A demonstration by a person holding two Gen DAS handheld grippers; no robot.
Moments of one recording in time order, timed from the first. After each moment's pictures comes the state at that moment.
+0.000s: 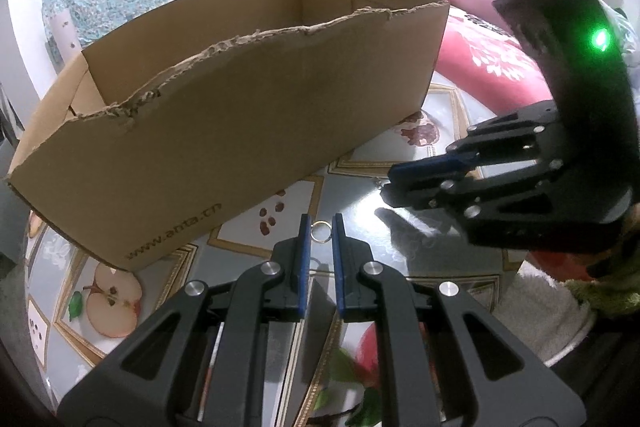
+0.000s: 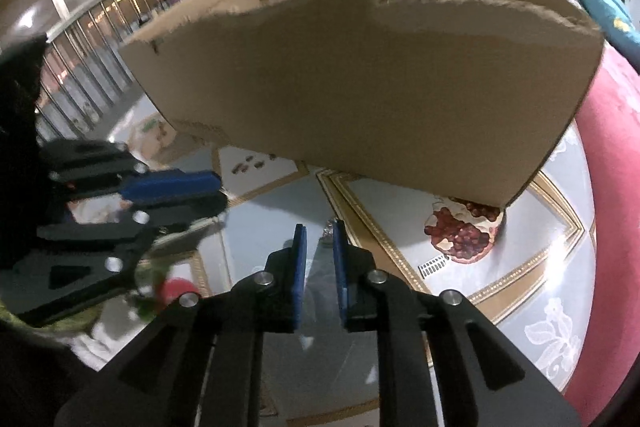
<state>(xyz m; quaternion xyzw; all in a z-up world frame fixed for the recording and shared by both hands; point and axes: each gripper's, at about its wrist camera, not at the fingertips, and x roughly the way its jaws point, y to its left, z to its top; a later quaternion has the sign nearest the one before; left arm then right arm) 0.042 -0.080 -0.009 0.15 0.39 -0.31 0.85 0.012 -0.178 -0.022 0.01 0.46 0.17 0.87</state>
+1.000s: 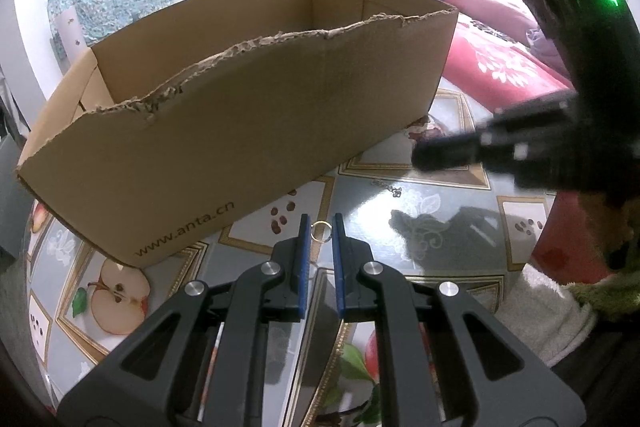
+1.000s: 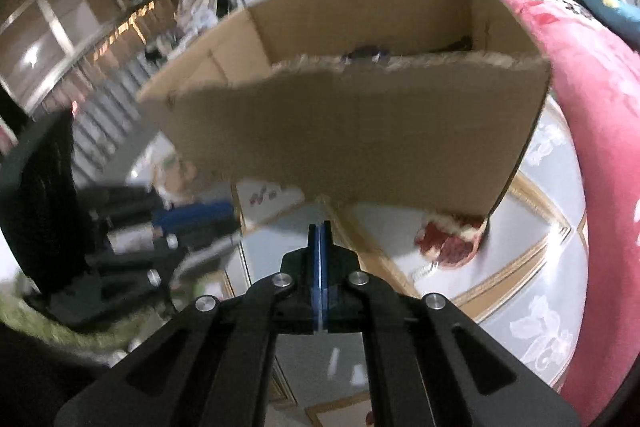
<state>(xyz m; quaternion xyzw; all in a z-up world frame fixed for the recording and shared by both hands) 0.042 -0.072 -0.008 0.14 0.39 -0.31 0.86 0.007 -0.192 0.000 0.05 0.47 0.18 0.86</state>
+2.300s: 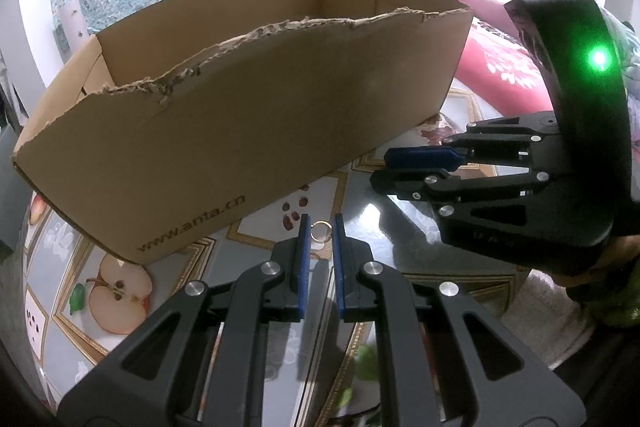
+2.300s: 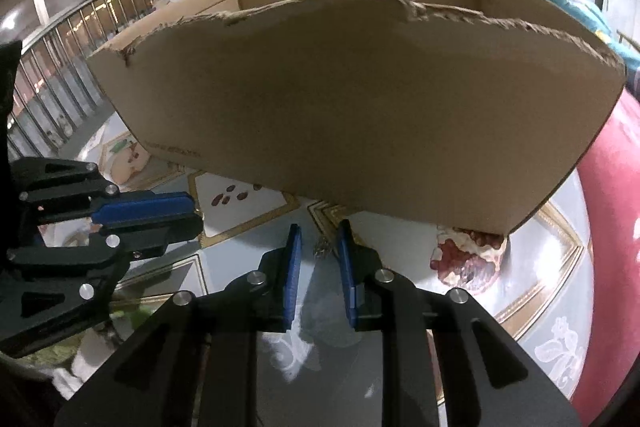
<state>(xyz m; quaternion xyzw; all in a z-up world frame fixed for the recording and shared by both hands) 0.051 -0.069 -0.014 0.13 0.40 -0.30 0.86 0.026 -0.160 -0.023 -0.01 0.43 0.11 0.90</state>
